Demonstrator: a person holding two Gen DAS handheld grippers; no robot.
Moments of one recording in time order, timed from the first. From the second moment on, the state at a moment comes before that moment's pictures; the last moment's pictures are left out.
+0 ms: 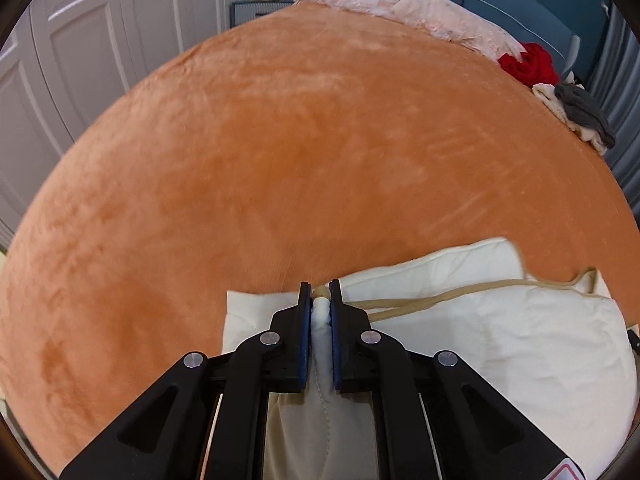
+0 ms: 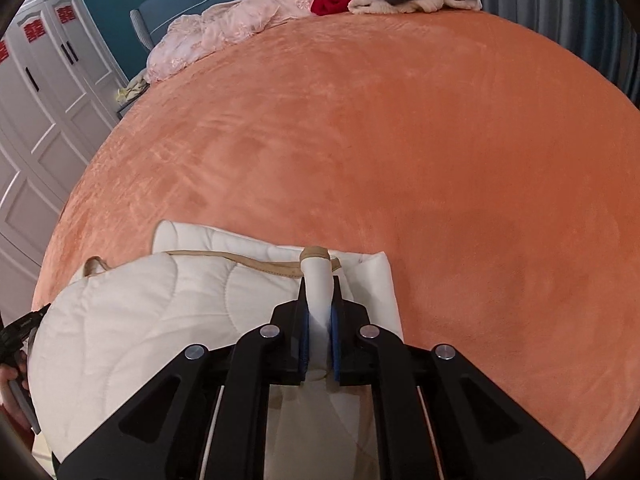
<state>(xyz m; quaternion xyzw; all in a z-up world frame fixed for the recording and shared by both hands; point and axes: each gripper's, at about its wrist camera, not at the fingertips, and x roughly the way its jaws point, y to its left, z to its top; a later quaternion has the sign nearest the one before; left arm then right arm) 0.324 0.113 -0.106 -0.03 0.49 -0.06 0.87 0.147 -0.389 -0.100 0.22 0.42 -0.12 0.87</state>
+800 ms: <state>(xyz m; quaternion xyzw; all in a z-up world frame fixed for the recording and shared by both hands) 0.273 0.067 0.002 -0.03 0.39 -0.12 0.91 0.150 -0.305 -0.021 0.17 0.37 -0.02 0.91</state>
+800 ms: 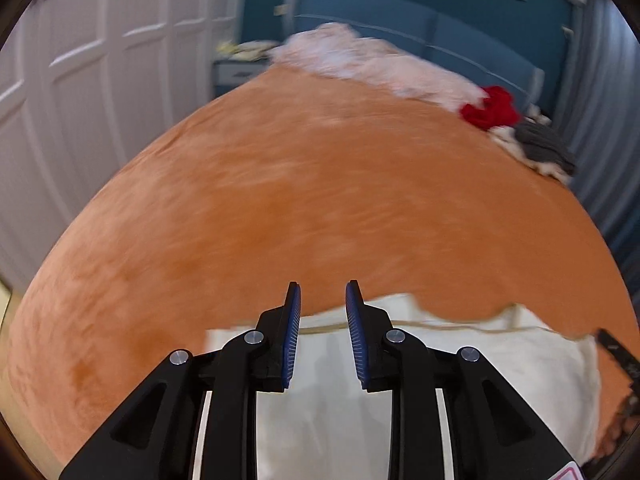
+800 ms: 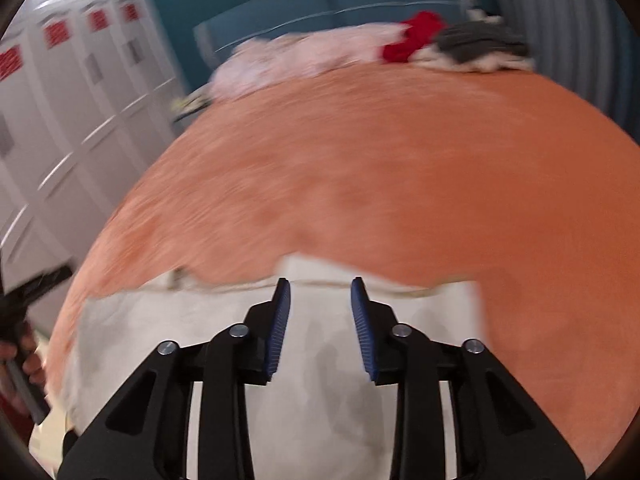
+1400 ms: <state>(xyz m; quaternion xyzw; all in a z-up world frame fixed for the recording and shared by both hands) 0.305 -0.057 -0.123 0.01 0.49 -0.20 0.85 0.230 -0.248 -0.119 0.17 0.48 0.01 0.86</state>
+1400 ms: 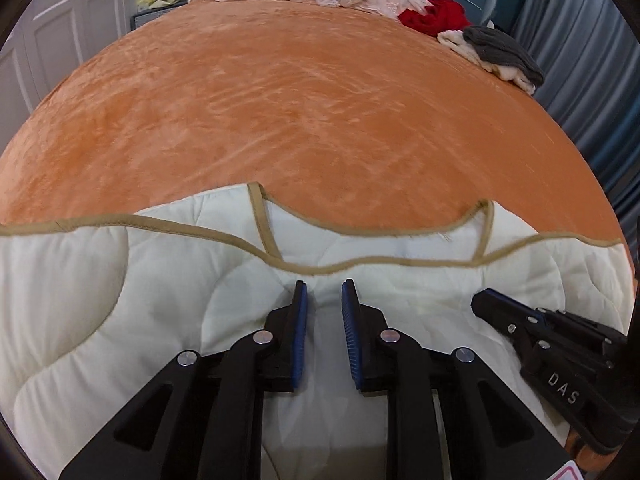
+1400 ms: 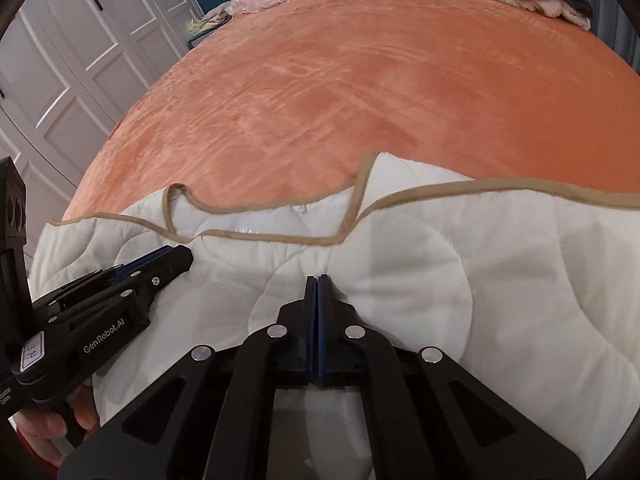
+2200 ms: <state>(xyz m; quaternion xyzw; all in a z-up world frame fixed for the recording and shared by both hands) 0.229 -0.020 -0.066 -0.03 0.42 -0.21 0.88 0.153 -0.227 -0.062 0.14 0.37 0.02 0.92</state>
